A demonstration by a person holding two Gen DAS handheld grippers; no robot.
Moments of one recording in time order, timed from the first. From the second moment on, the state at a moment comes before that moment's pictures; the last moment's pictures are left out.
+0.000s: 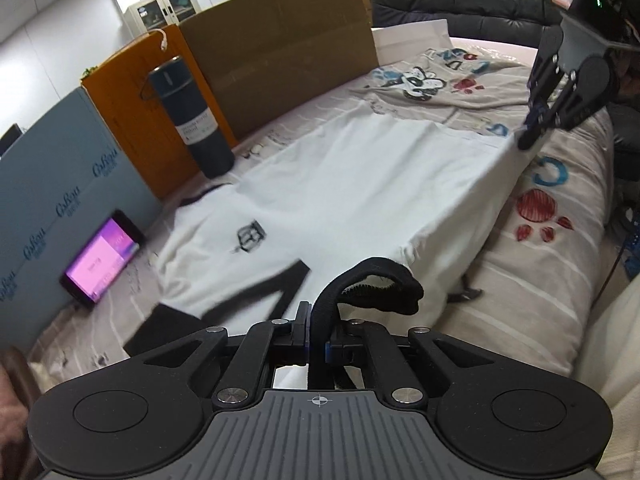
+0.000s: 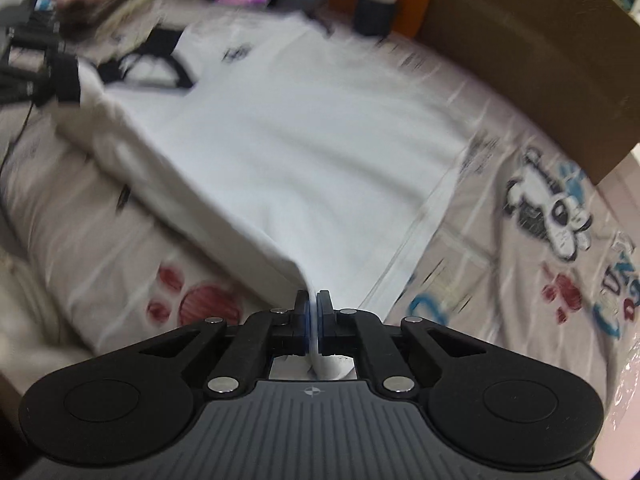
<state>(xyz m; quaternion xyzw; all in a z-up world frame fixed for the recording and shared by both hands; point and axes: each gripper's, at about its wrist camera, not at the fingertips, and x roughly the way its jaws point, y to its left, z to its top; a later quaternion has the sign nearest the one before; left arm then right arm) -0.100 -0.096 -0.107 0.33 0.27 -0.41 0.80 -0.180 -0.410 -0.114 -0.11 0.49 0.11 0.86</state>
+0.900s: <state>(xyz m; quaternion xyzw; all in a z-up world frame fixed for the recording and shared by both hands) -0.037 -0.011 -0.142 0.04 0.48 -0.29 0.83 -0.194 -0.484 -0.144 0.29 0.41 -0.16 0.85</state>
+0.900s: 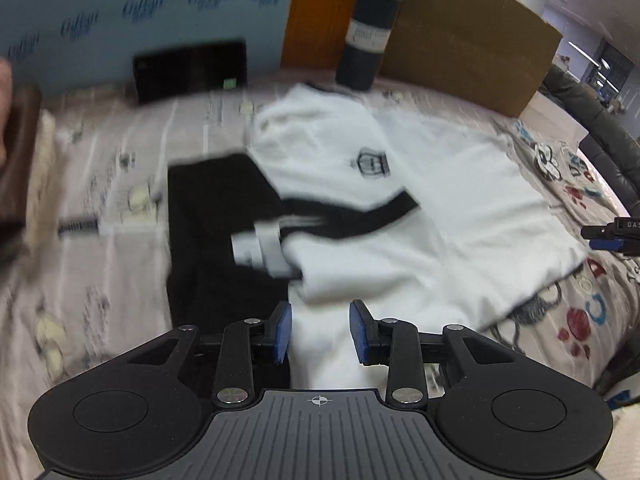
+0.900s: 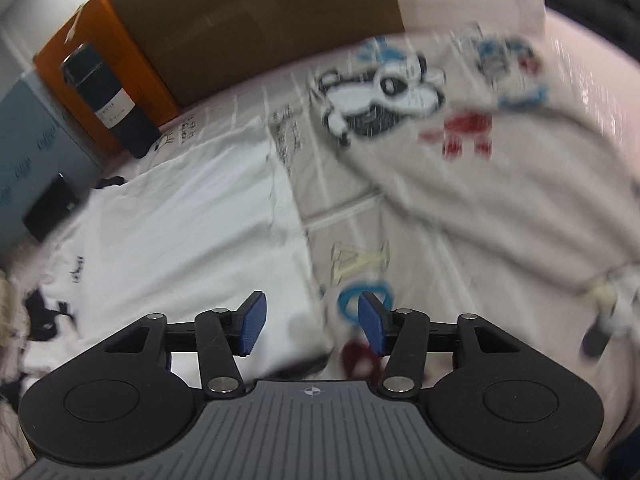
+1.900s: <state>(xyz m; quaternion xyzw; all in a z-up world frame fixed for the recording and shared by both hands) -0.065 0.064 -0.117 0.02 0.41 -0.14 0.90 -0.181 -0.459 -0.129 0.19 0.37 -0.31 0.86</state>
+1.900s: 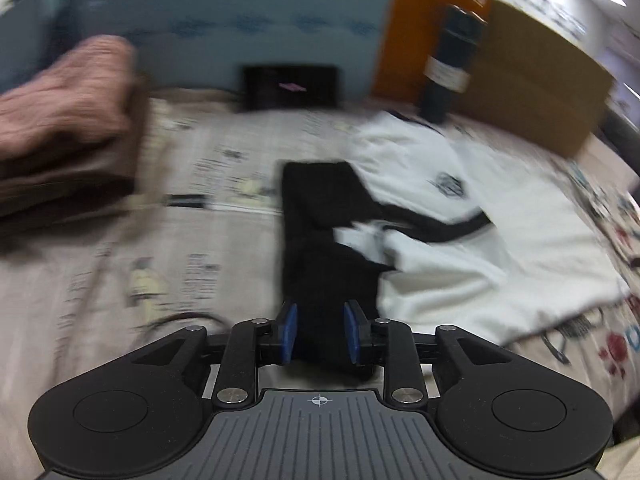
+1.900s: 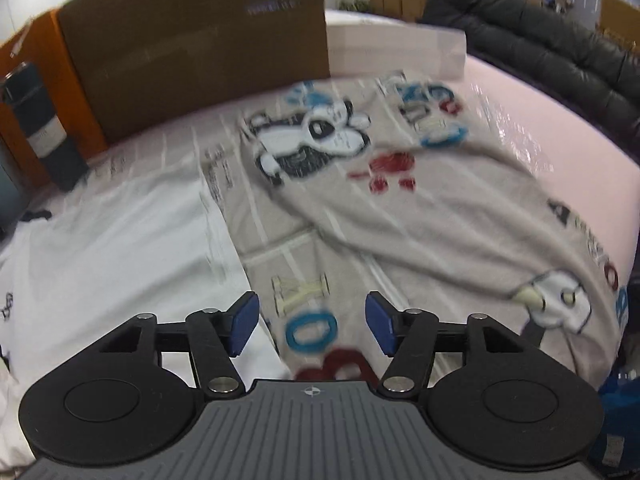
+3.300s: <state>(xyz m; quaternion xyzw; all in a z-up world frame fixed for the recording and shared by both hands) 0.119 0.046 0.021 -0.06 0.24 -0.20 0.95 0.009 -0.386 -0.036 0.17 0.28 -0.05 0.94</state>
